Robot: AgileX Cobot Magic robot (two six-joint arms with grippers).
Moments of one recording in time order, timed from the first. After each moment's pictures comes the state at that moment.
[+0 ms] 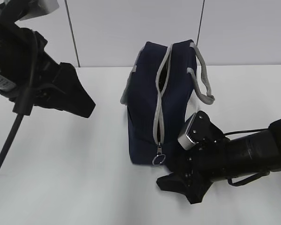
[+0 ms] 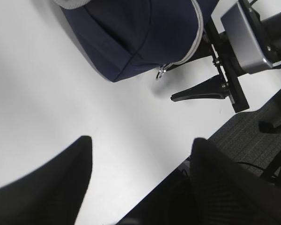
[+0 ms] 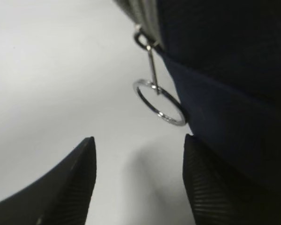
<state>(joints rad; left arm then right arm) -0.52 1.34 -1.14 -0.35 0.94 0.19 0.24 1.88 -0.66 1.81 0.74 -2.42</state>
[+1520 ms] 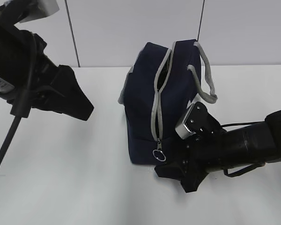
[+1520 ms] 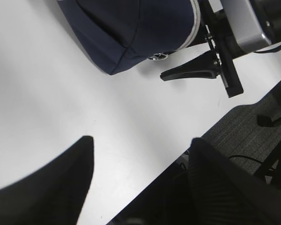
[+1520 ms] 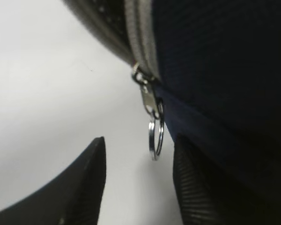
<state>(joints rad) -0.52 1.34 -1.14 -0.35 0.96 0.19 0.24 1.88 -0.71 1.81 0.74 -2.38</state>
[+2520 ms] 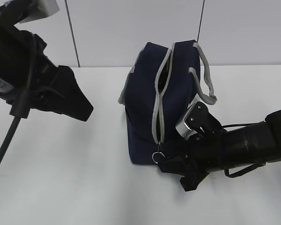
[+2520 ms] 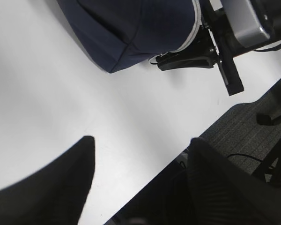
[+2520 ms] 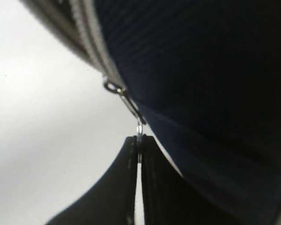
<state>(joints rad) -0.52 1.34 -1.14 -0.35 0.96 0.19 0.24 1.88 -0.71 1.80 0.74 -2.33</state>
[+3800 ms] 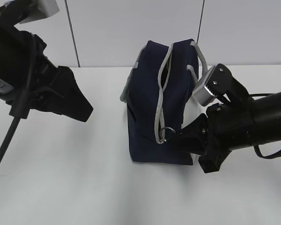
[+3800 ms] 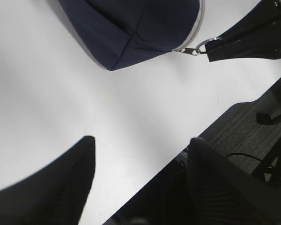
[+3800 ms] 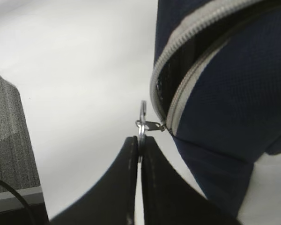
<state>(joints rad) -0.52 1.34 -1.14 -0.35 0.97 0.19 0.24 1.53 -0.72 1.41 0.71 -1.86</state>
